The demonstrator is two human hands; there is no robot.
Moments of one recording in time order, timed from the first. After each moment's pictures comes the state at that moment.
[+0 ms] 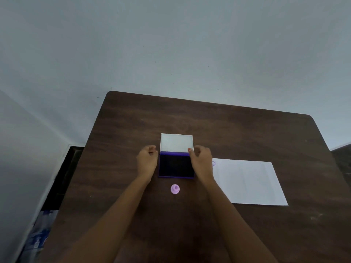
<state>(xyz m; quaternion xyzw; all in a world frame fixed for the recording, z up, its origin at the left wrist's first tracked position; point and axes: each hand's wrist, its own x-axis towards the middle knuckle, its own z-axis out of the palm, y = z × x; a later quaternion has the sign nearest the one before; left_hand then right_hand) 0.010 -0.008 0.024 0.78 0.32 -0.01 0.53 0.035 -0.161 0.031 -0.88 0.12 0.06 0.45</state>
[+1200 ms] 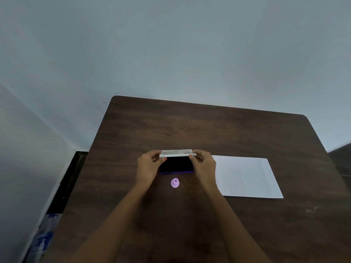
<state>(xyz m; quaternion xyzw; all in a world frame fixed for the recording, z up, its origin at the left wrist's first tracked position) -0.032 -0.013 0.043 0.81 0.20 0.04 0.55 -0.005 -0.177 0.043 -0.84 0.09 0.02 0.53</state>
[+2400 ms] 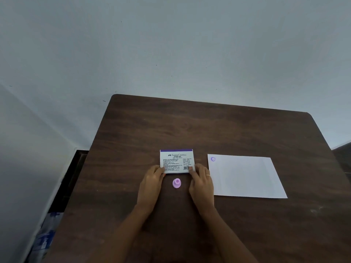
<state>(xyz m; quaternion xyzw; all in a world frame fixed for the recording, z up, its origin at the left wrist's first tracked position) -0.070 -0.022 -0.002 0.94 0.08 0.05 0.34 -0.051 -0.179 -0.002 -0.97 -0.10 -0.06 0.22</state>
